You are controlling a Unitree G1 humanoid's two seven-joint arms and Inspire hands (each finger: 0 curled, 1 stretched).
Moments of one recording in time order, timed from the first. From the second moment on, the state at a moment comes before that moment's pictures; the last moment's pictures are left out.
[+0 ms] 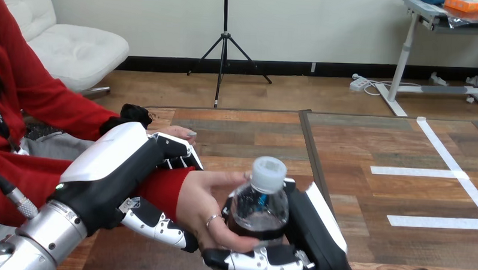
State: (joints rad) left arm 0.16 0.56 0.05 -0.46 0.34 -0.12 -0.41; right arm 0.26 -0.07 0.30 -0.04 -0.11 -0.50 0.17
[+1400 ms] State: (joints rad) left arm 0.16 0.54 0.05 -0.46 0.36 -0.09 -0.40; right arm 0.08 -0.07 0.29 0.14 -0.20 -0.44 0.12
